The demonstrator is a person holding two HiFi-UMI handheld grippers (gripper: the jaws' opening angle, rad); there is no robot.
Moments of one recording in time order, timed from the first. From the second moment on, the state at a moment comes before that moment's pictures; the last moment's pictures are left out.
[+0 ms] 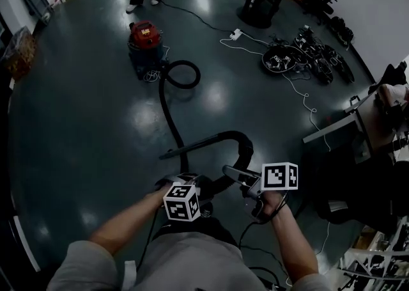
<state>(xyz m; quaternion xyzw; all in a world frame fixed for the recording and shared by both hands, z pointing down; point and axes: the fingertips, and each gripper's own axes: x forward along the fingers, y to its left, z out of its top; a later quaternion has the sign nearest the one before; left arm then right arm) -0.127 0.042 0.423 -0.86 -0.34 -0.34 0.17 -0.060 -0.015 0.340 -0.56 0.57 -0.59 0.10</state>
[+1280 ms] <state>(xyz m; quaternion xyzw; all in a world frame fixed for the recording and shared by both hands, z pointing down) -0.185 0.039 0.423 -0.78 -0.34 -0.48 0.22 0.006 -0.007 0.458 -0.28 0.82 0.02 -0.50</state>
